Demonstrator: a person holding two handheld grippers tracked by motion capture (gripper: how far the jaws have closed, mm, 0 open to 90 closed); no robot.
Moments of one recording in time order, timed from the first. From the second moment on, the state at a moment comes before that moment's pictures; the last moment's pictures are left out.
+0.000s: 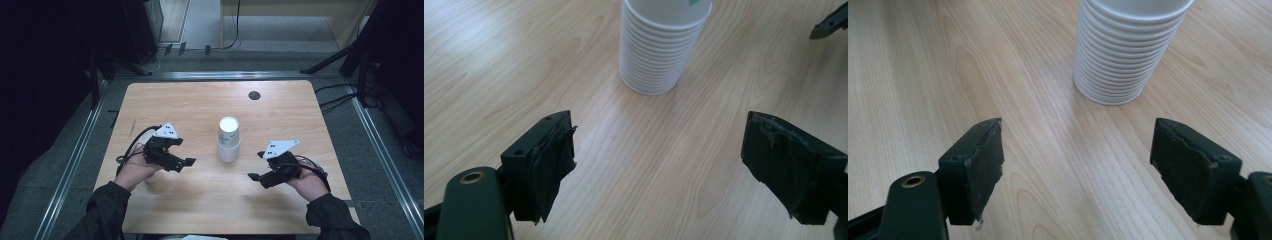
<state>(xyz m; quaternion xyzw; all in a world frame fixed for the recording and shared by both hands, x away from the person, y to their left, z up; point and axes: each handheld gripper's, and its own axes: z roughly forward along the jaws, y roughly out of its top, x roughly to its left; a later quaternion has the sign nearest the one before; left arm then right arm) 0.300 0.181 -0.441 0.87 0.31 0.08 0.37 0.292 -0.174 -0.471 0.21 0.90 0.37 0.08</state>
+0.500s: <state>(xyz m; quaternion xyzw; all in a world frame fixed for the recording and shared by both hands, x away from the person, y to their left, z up) 0.303 0.152 -0.446 0.88 0.28 0.08 0.38 0.278 -0.174 -0.475 0.23 0.89 0.38 0.08</state>
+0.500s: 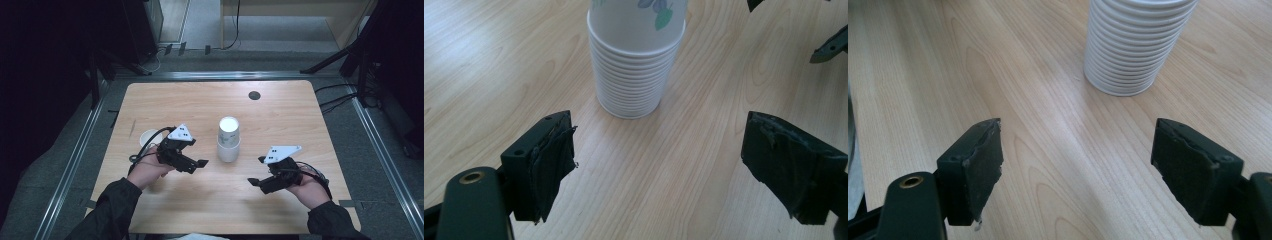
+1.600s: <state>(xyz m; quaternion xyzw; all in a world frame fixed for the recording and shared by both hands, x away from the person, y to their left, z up) 0.293 0.117 -0.465 0.88 0.28 0.07 0.38 0.268 -0.154 -0.483 0.20 0.91 0.36 0.06</state>
